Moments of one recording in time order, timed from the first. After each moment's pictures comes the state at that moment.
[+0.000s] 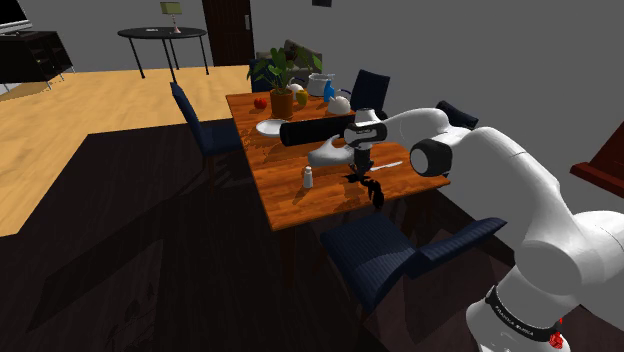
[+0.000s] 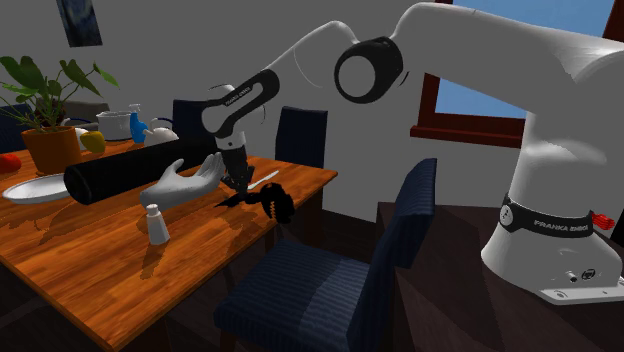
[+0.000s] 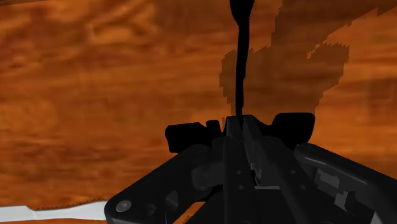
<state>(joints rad) -0.38 1.25 -0.12 -0.83 0.08 1.96 -0.01</state>
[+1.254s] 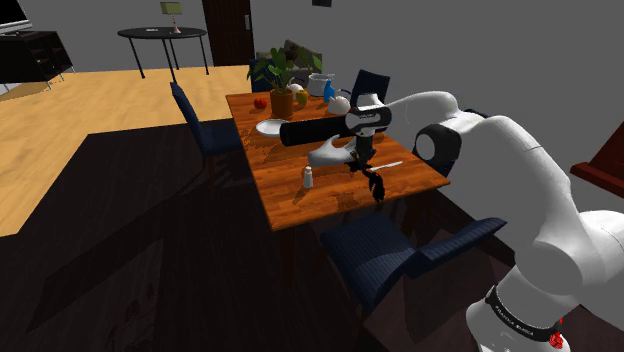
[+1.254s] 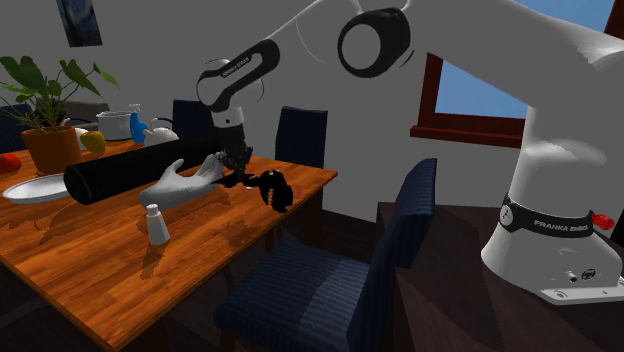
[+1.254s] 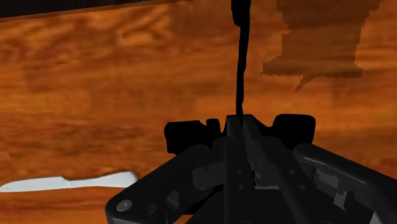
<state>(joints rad) -0.37 1.11 -0.12 -0.92 0.07 1.90 -0.01</state>
